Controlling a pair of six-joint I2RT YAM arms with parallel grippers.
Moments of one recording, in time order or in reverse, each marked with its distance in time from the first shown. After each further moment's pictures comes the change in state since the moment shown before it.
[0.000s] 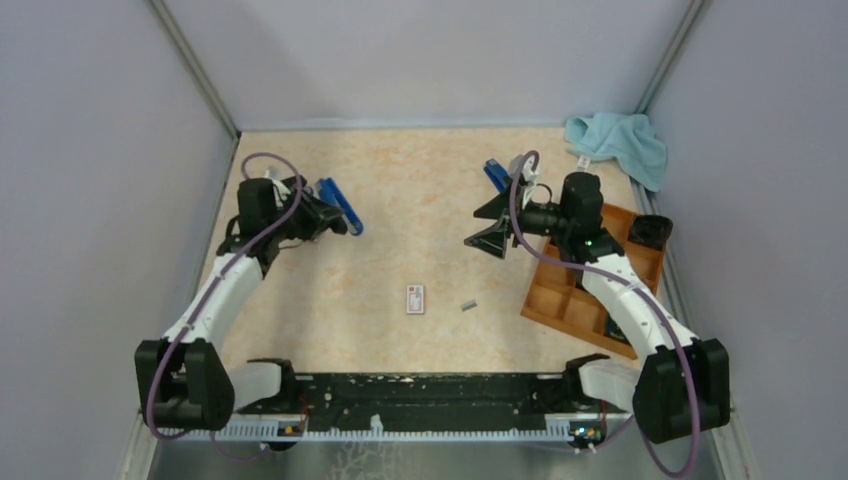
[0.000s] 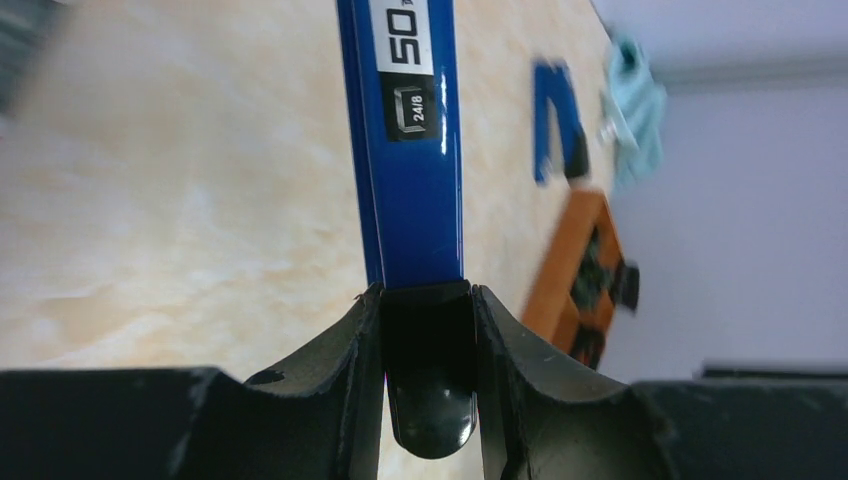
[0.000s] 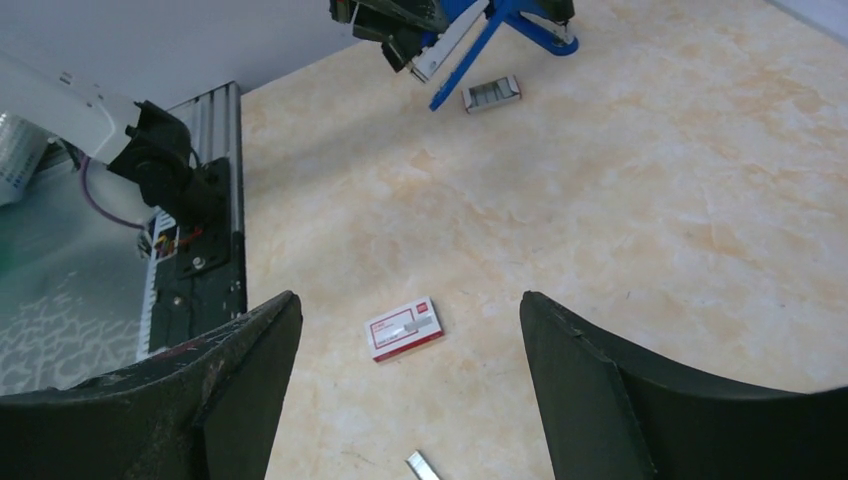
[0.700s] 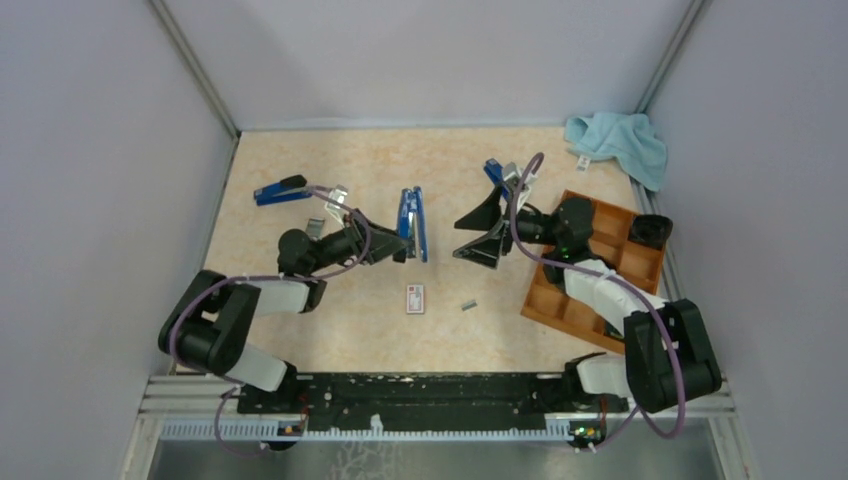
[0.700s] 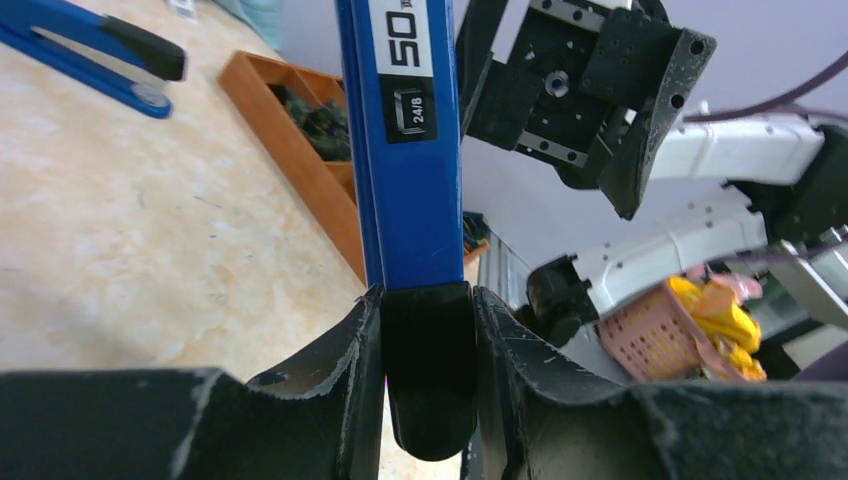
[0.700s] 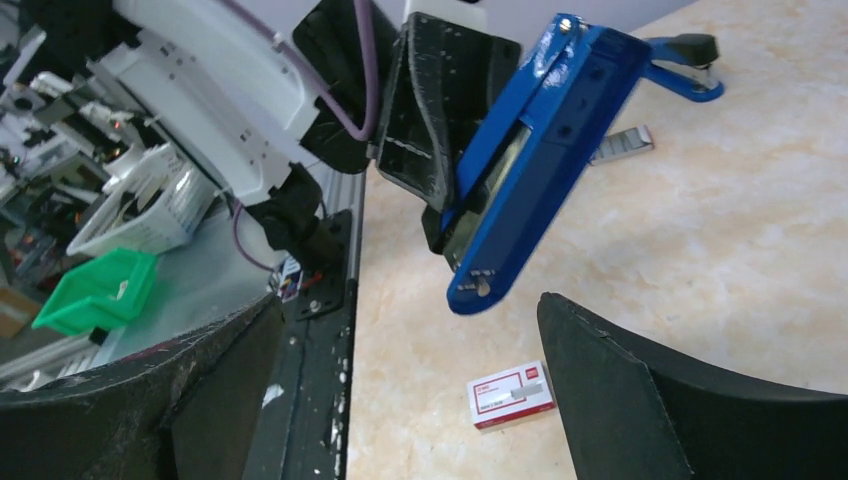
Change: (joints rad) left arm -0.364 0.237 -0.447 1.575 0.458 -0.085; right arm 0.039 0.138 -0.218 0.838 -0.104 0.635
